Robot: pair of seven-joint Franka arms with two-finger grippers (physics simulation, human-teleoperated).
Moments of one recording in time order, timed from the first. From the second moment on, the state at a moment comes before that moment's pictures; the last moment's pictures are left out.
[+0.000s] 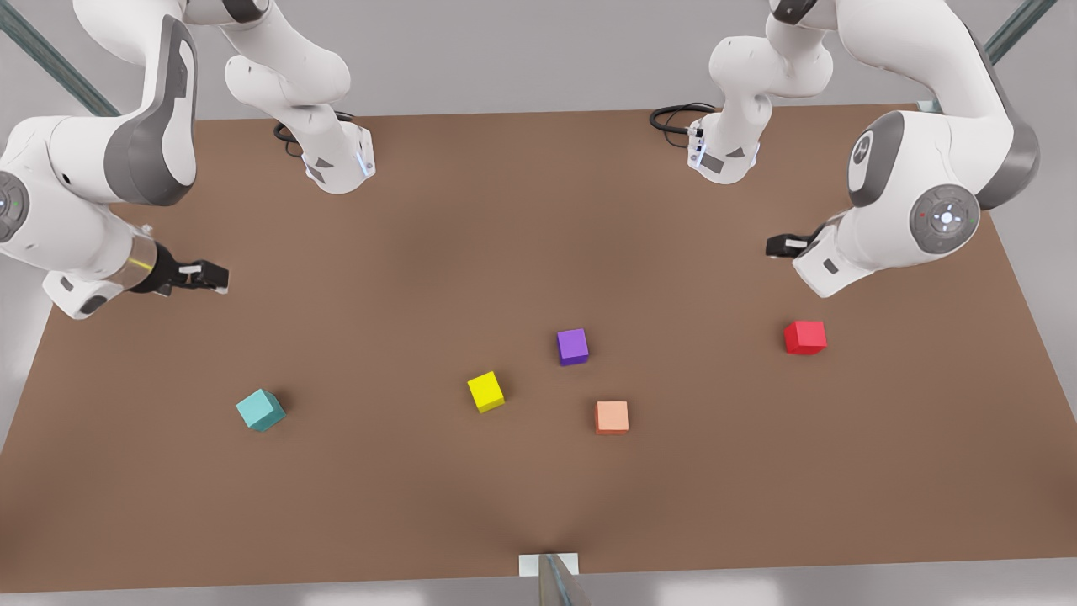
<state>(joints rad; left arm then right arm) -0.22 0.22 0.06 -1.36 -0.02 1.21 -0.03 0.02 0.12 -0.05 -1.48 0.00 1.45 -0.05</state>
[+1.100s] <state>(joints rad) -0.07 0.55 0.24 -1.92 -0.05 2.11 0.30 0.00 0.16 -0.05 -1.44 0.00 1.49 -0.09</state>
